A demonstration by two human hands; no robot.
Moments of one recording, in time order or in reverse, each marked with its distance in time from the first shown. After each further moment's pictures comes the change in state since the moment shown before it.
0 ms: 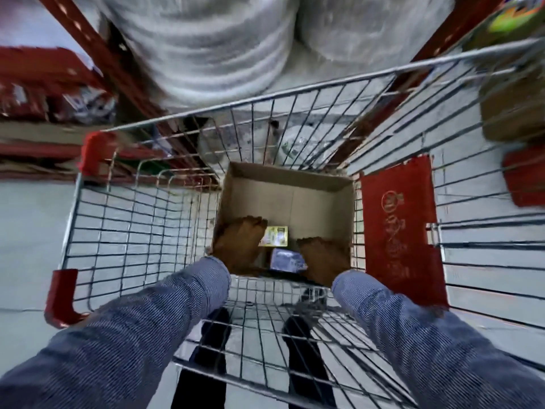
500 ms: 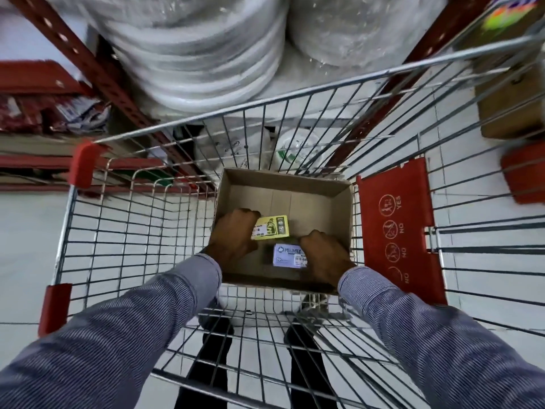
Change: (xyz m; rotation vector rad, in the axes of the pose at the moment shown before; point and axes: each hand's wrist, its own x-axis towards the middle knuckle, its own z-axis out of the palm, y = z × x) left_hand 0.012 -0.002 -0.021 -0.096 0.102 -0.104; right_hand 0.013 0.007 0.002 0.083 0.078 -0.027
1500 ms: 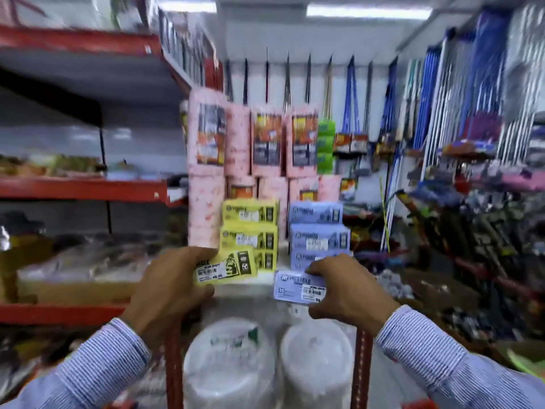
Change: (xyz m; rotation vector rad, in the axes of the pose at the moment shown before) left_hand -0.279 0.130 -0.563 0.106 1.171 0.177; right_hand -0.314 -0.142 -0.536 -0.226 1.120 -0.197
